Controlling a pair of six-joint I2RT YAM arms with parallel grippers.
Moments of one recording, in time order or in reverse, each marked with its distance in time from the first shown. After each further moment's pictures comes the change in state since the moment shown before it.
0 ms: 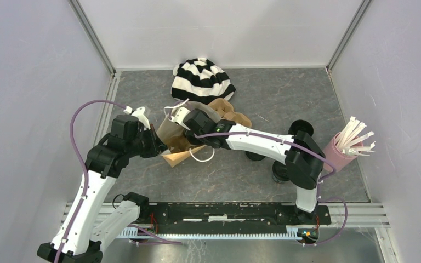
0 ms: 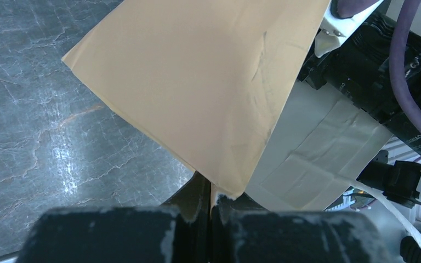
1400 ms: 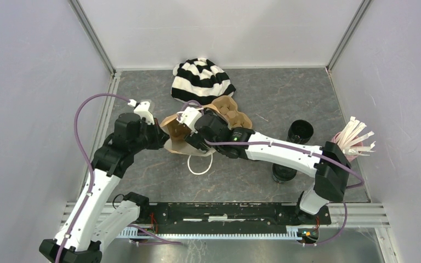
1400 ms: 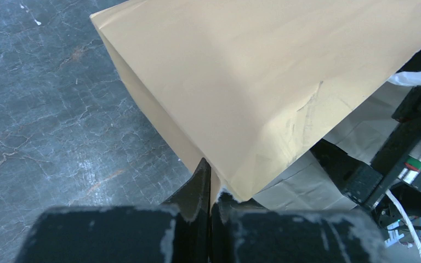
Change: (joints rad) left arm -0.008 -0.003 -0.095 0.266 -0.057 0.138; right arm 0.051 -0.246 -0.164 0.063 -0.040 0.091
